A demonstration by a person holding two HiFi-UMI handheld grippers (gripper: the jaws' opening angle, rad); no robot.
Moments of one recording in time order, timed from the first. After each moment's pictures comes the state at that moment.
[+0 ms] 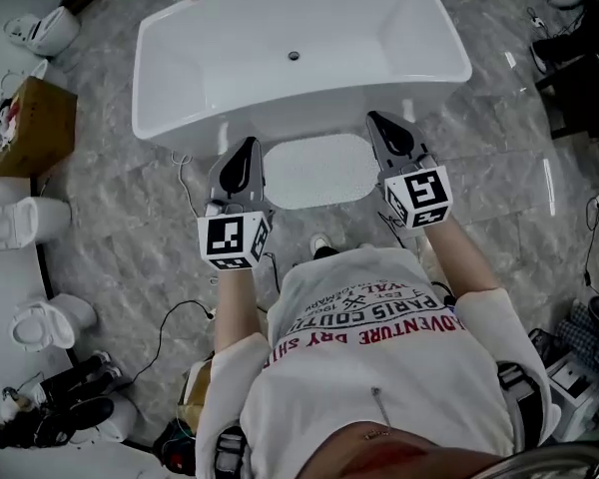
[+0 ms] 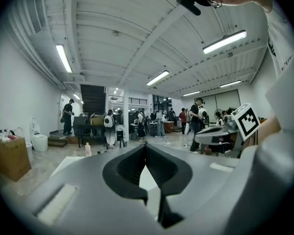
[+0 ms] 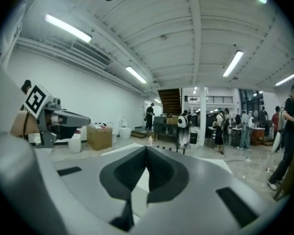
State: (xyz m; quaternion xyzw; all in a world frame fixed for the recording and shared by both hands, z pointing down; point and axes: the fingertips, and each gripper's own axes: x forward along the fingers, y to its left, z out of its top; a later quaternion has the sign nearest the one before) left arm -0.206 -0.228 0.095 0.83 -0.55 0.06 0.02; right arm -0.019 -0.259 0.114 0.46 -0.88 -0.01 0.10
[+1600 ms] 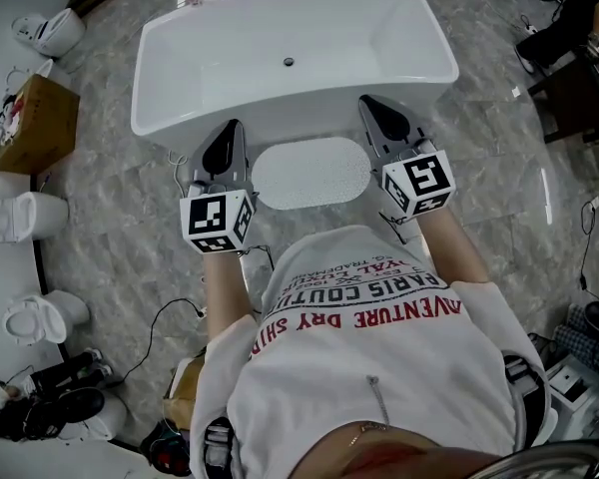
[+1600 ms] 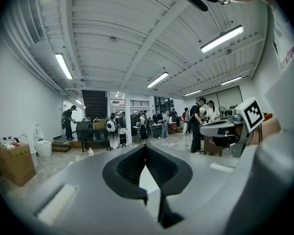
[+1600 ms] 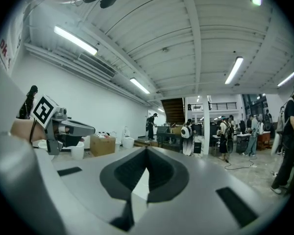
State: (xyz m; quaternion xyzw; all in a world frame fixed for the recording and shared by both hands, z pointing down) left arm -0.191 -0.211 0.057 0.82 -0.57 0.06 0.00; right arm 0.004 -0.233 0.055 0.44 -0.90 -0.03 0.04
